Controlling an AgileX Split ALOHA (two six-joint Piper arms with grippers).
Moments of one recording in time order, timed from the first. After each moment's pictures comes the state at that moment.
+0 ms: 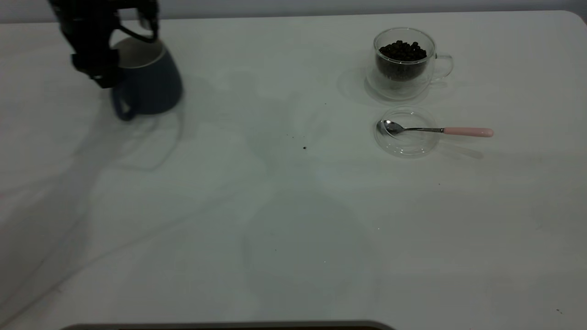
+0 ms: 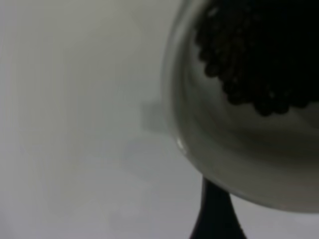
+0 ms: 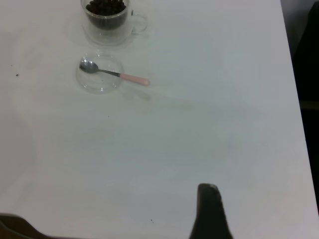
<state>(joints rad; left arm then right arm) -0.16 2.42 -1.68 0.27 0.56 0.90 0.03 0.03 -0.47 0.01 1.13 -0.07</state>
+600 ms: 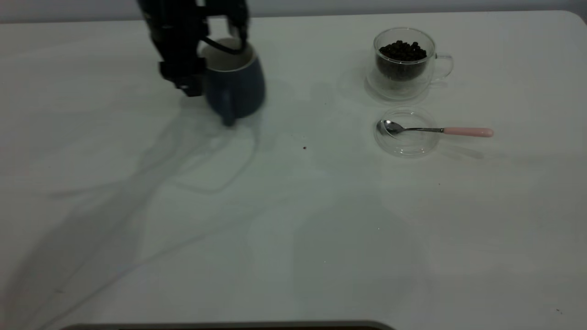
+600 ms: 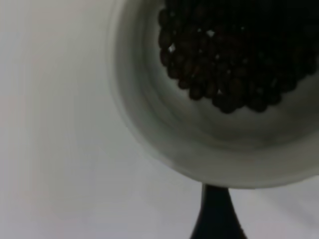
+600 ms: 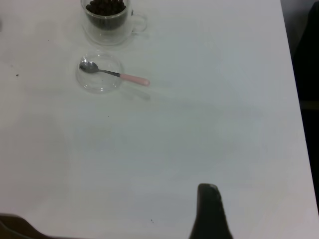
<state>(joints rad) -0.39 2.42 -1.68 0.17 0.54 0.90 0.03 0.03 -0.47 0.01 1.13 -0.07</state>
